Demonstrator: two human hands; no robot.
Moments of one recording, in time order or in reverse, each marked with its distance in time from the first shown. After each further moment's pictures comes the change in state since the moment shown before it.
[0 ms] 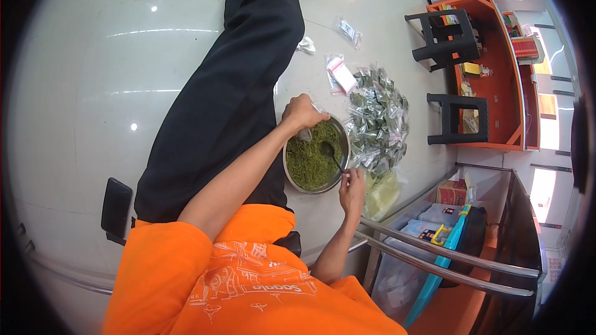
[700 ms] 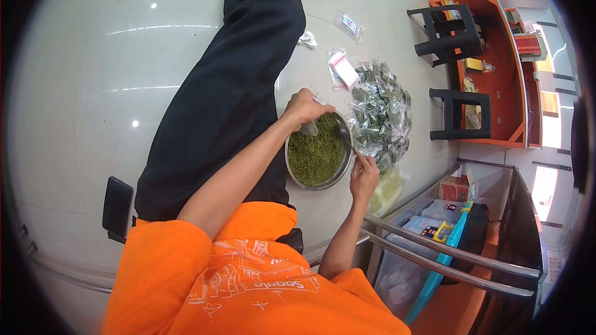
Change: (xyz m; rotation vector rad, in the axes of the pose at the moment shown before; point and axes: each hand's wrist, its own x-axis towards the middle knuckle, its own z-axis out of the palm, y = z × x) left_hand 0.003 -0.001 0.000 -0.278 -0.097 0.013; right_hand 0.031 -0.015 -0.013 -0.099 0.162 -0.010
